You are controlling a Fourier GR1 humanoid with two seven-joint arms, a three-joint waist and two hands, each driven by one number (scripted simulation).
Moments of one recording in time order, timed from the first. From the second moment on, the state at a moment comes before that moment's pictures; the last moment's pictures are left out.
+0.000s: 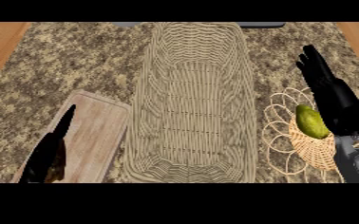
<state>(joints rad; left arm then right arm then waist) 0.06 0.55 -0.30 -1.33 0.19 0.22 -0.16 -0.20 -0.55 0.19 -1.60 -0.35 -0.20 0.06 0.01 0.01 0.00</state>
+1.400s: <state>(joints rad) -0.24 0.56 -0.24 -1.50 0.17 0.20 -0.09 -0.44 -0.94 -0.13 -1.32 -0.94 0.47 0.49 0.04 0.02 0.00</state>
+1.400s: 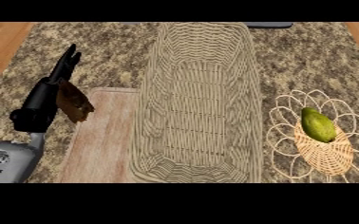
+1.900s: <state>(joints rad) -0.28 0.55 -0.24 -1.50 0.16 0.18 -0.07 -0.50 -1.05 -0.07 -1.07 -0.83 1.06 0.39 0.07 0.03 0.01</state>
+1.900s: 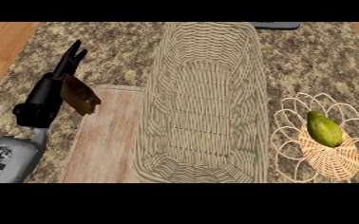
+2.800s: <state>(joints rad) -0.28 0.53 -0.22 -1.50 0.14 0.18 -0.05 -0.59 -0.87 -0.03 -0.93 -0.34 1.19 0.23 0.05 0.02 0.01</state>
